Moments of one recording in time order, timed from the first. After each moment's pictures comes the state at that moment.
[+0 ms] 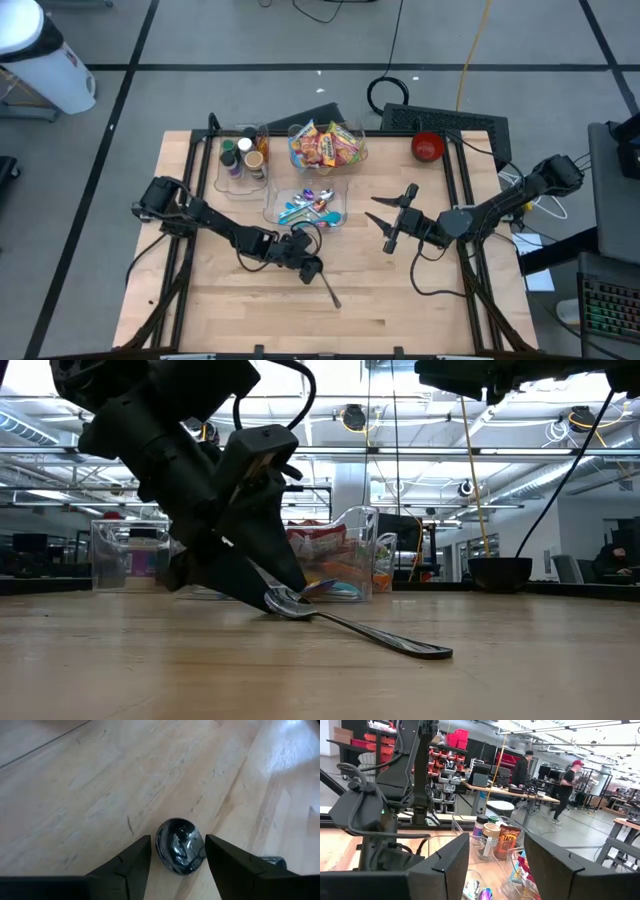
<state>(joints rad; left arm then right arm) -0.31 1.85 0.85 0.20 -0.17 -1.02 0.41 1.13 0.47 0.79 0.81 -0.27</state>
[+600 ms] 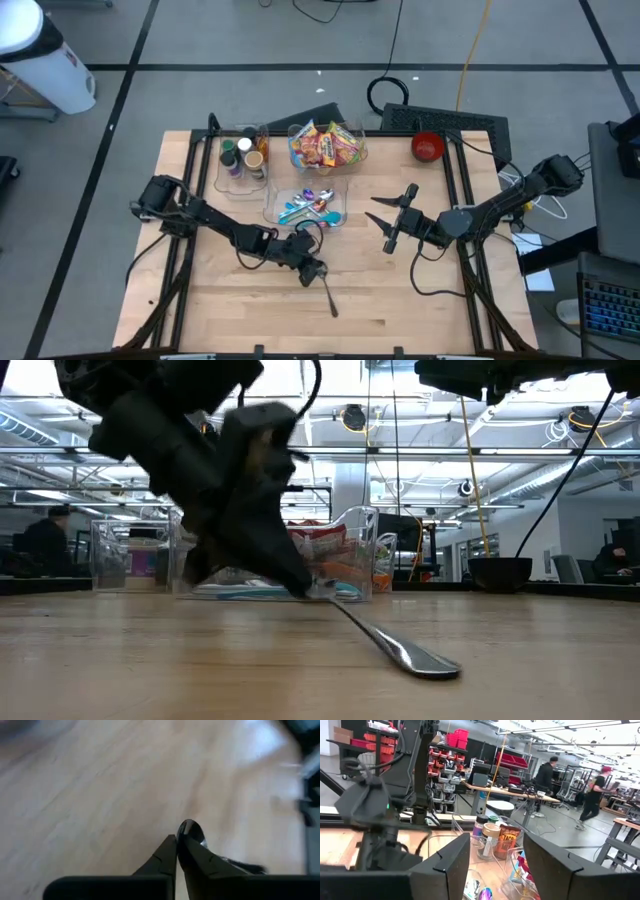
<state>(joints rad) -0.30 1.83 0.84 0.28 -0.11 -0.89 0.41 1.13 0.47 0.79 0.81 -0.27</state>
